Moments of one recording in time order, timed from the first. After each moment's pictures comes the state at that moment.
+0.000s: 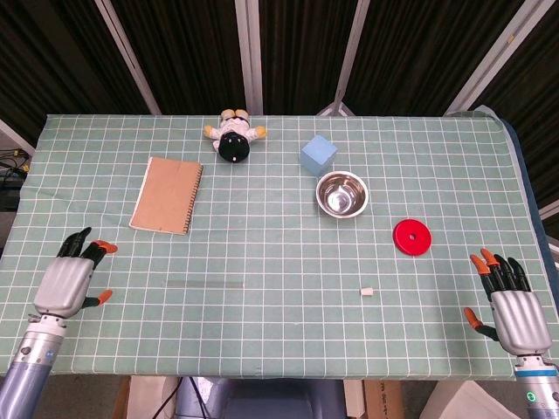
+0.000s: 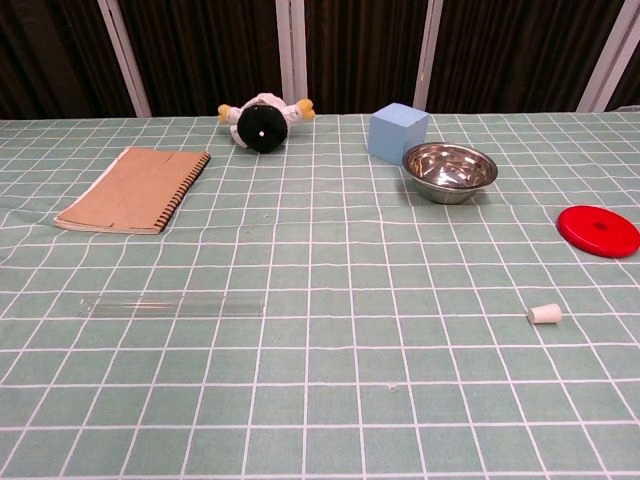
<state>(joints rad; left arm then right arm) -0.27 -1.17 -0.11 -1.89 1.29 1.27 0.49 0.09 -1.11 0.04 -1.62 -1.52 1.45 -0.08</state>
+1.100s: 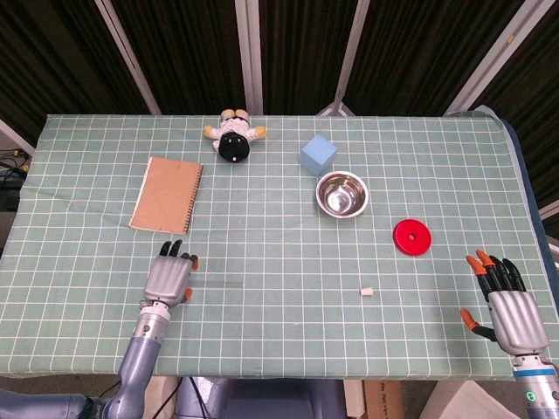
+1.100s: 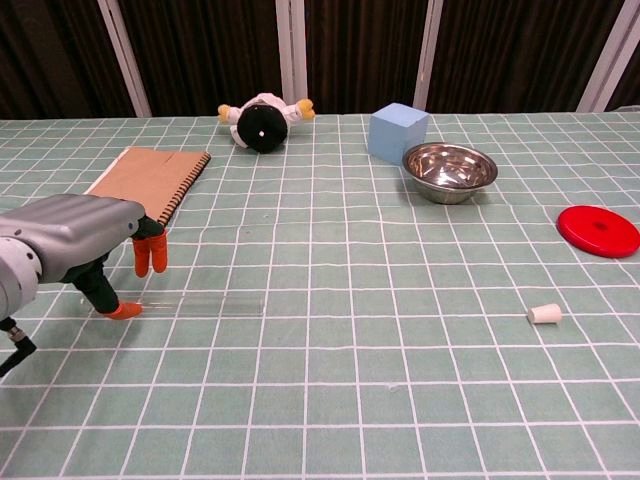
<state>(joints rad) -0.56 -1.68 -0.17 -1.81 0.83 1.33 1.06 0.10 -1.09 0.03 -1.63 -1.52 1.42 -0.03</state>
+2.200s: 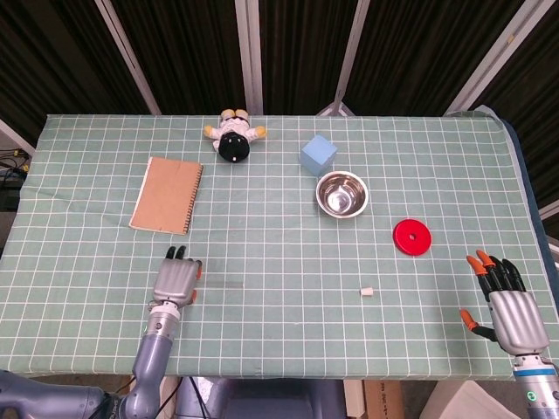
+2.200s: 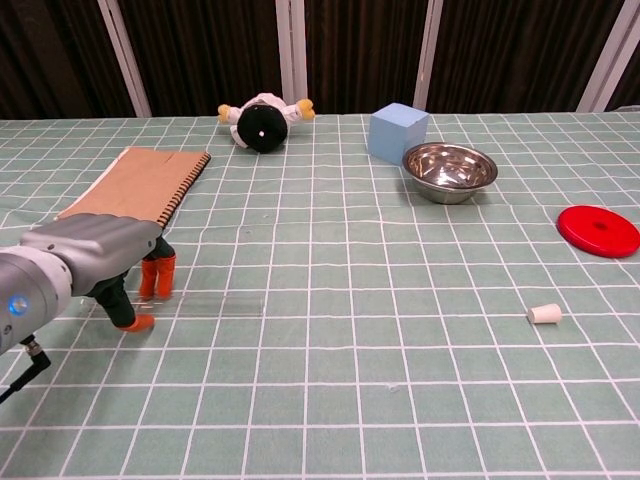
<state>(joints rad) -0.65 -1.75 -0.17 -1.78 0.67 1.39 1.11 0.10 -1.09 0.03 -1.64 -1.52 1.41 -0.01</state>
